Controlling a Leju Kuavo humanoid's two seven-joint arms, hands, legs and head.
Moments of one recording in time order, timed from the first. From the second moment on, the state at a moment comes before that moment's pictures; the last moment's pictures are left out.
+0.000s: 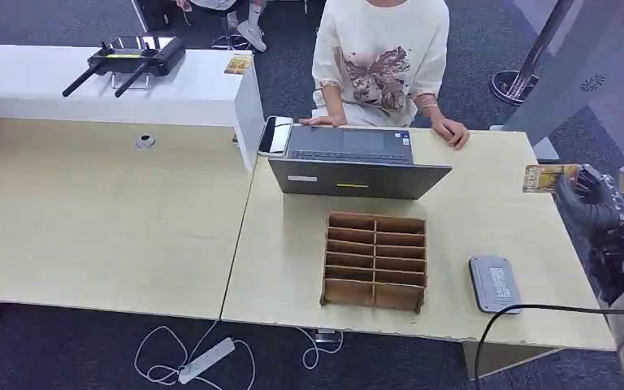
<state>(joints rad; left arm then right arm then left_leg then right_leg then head) -0.06 -0.15 1.10 -0.22 -1.03 -0.09 -0.01 -0.68 -0.49 0.01 -0.70 -0.16 0.36 -0.31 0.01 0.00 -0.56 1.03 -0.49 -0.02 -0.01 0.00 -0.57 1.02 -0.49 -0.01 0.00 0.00</state>
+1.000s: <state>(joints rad) -0.06 -0.13 1.11 -0.22 -1.05 -0.11 -0.01 -0.56 -0.64 0.08 -0.61 -0.23 0.64 -0.28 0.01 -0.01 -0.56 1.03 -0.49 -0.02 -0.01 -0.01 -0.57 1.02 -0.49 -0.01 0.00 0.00</state>
